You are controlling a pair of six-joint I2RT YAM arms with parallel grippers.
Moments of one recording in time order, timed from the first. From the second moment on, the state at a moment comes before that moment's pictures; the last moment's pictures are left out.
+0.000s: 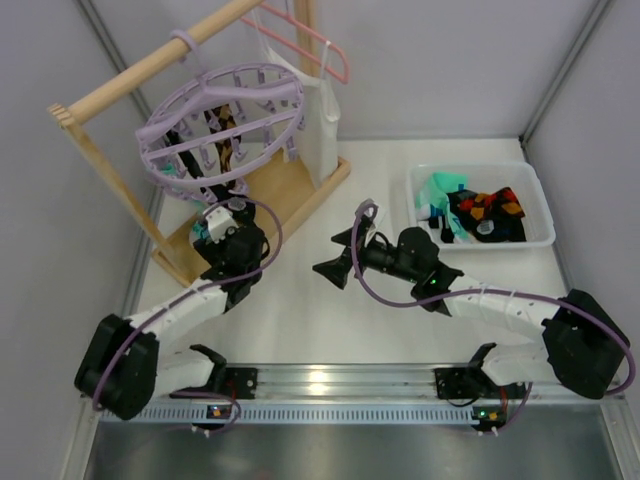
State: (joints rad) left arm -0.49 1.12 0.52 0.10 -0.91 -0.64; right arm 0.83 1.26 0.63 0.60 -0.32 0.25
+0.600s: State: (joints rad) left arm -0.29 1.60 0.76 0.42 -1.03 -0.44; right arm 0.83 1.27 0.63 0.67 -0.41 0.26
